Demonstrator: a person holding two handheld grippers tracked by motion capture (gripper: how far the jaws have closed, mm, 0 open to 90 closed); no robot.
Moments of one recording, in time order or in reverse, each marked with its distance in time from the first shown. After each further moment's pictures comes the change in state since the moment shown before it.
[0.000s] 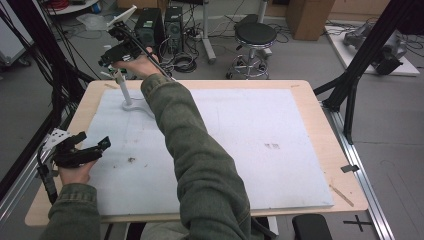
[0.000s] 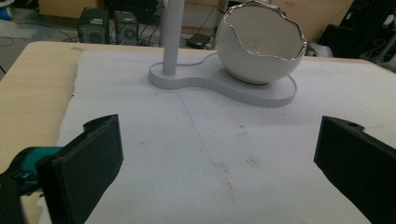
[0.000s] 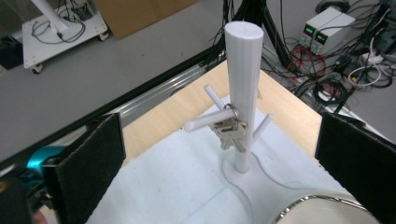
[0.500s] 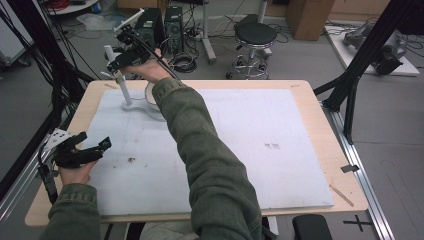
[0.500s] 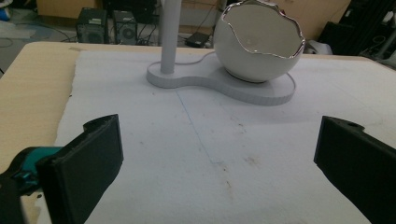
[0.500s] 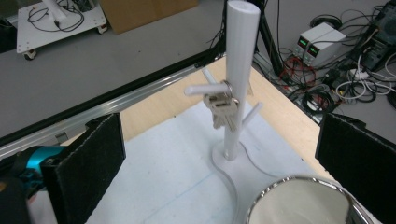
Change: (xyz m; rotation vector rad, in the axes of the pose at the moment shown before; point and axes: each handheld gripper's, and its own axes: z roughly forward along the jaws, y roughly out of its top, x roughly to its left) left arm -0.002 0.000 0.000 0.004 -0.003 0.009; right arm -0.001 -0.021 -0.024 -0.024 -0.015 -0.088
